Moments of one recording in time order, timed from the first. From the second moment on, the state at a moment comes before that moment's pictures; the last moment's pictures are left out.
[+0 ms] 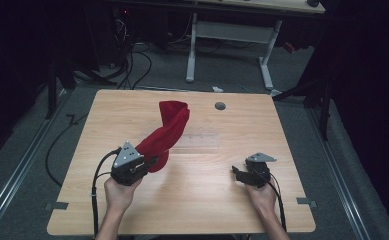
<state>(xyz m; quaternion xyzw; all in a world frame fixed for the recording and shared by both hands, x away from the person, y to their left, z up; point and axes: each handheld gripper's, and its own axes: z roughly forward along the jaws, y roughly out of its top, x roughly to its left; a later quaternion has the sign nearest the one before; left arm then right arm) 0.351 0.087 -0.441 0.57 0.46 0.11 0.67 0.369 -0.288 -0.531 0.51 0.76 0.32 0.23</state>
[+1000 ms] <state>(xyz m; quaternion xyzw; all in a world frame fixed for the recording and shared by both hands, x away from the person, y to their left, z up) 0.391 0.101 -0.410 0.50 0.49 0.12 0.70 0.368 -0.286 -0.531 0.51 0.76 0.32 0.23</state>
